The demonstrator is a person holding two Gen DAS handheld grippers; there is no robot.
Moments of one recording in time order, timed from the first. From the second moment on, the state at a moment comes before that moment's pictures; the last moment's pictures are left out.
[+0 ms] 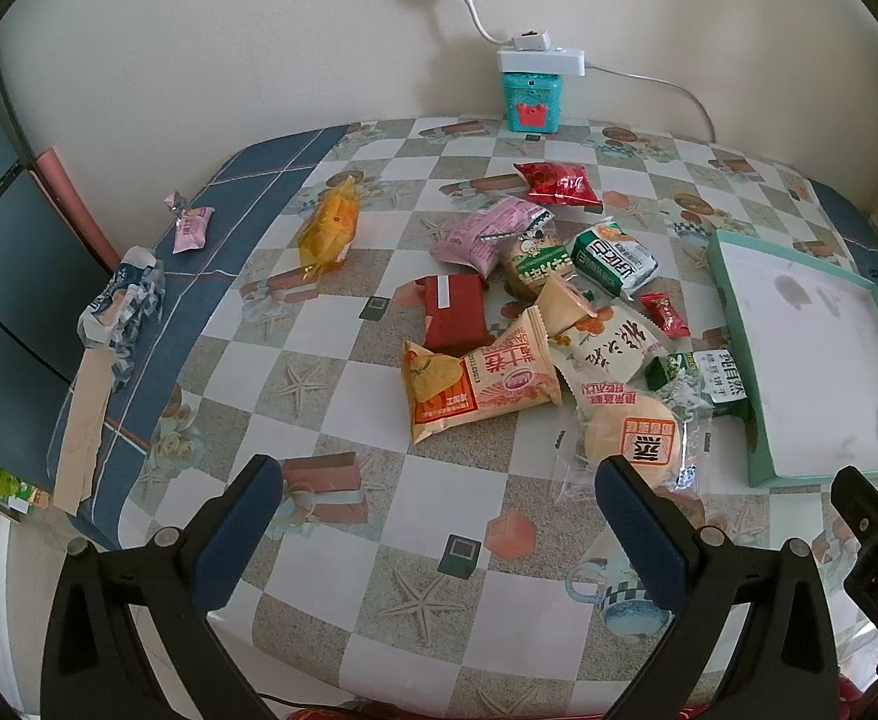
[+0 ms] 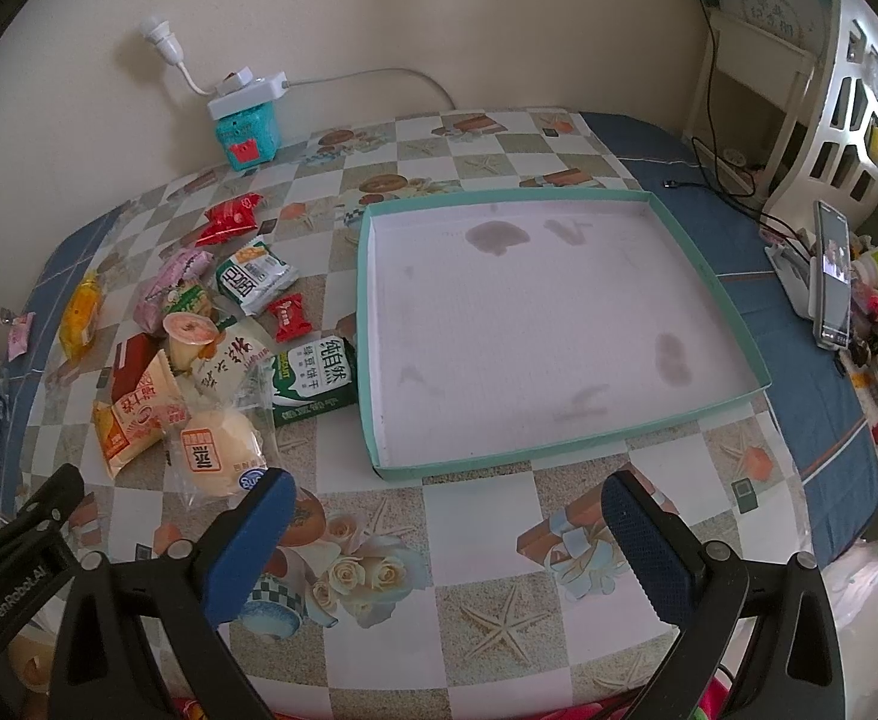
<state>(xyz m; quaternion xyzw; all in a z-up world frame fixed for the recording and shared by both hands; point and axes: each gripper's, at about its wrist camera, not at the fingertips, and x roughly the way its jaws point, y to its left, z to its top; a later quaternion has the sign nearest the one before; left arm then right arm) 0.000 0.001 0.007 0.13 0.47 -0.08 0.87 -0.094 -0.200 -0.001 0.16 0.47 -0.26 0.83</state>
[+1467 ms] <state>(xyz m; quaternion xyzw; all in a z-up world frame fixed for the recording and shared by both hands) -0.001 0.003 -0.001 0.13 0.48 -0.09 0.86 -0.095 -0.201 -0.004 0.16 0.47 -0.26 0.83</state>
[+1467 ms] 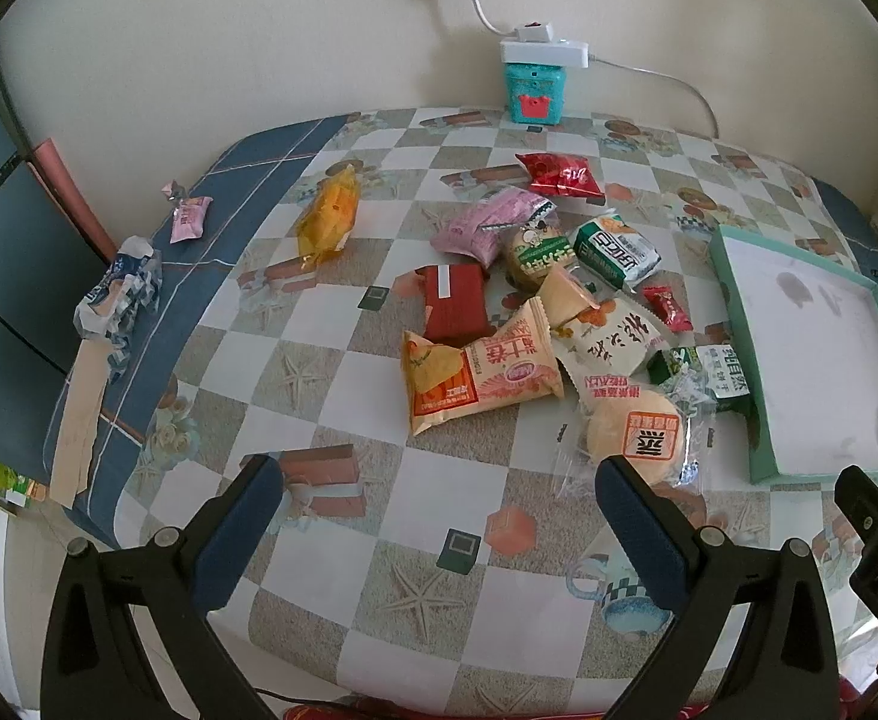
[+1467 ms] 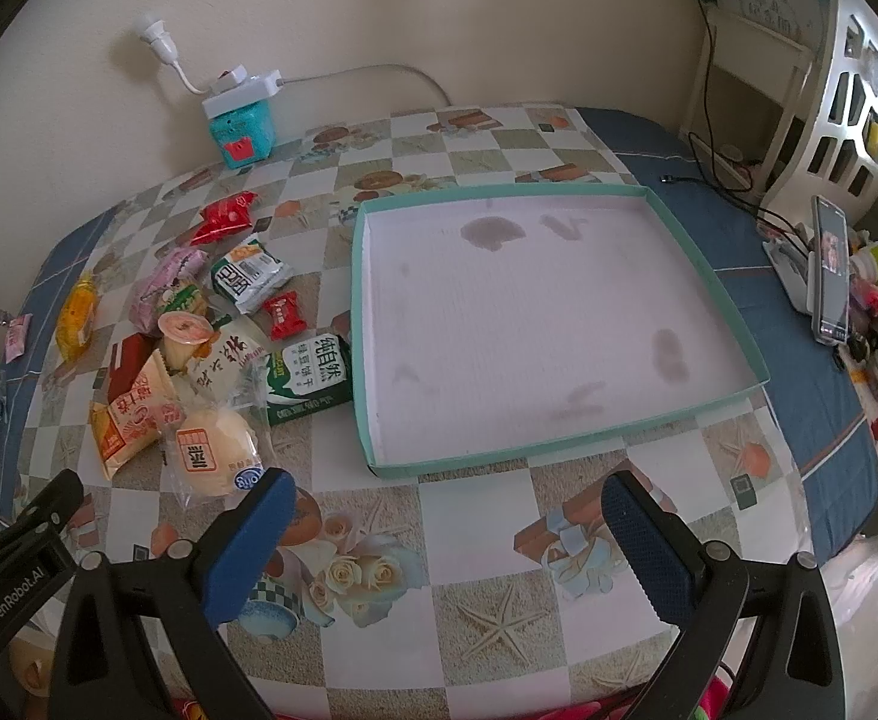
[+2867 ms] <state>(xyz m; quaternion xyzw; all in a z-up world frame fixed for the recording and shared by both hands) 0.117 0.053 -0.059 0.00 0.59 -0.09 0.81 0.037 -0.121 -0.074 0.12 0.57 -0.13 0.80</state>
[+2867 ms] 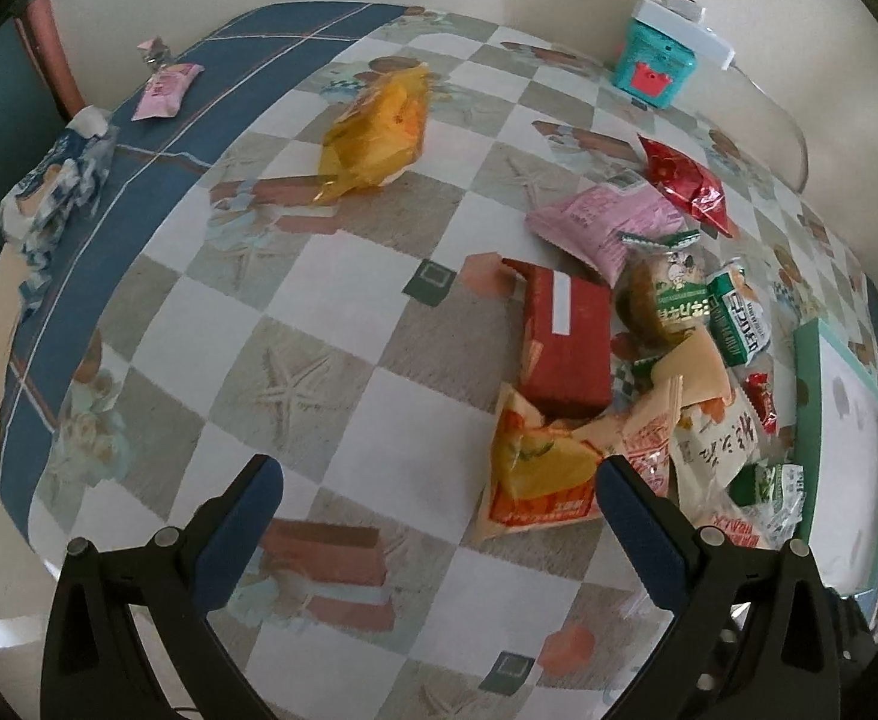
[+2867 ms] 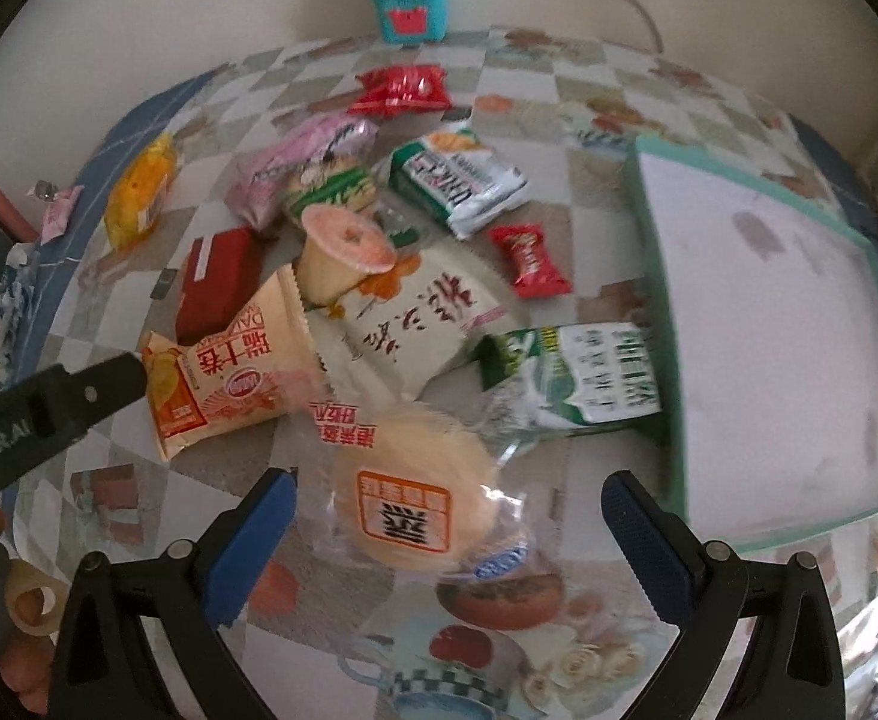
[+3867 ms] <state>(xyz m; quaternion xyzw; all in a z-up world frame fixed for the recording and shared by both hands) 0.123 -0.006 -0.083 0.00 0.61 -0.13 0.78 0.027 -0.155 -0.080 0.19 0.57 -0.11 0.79</state>
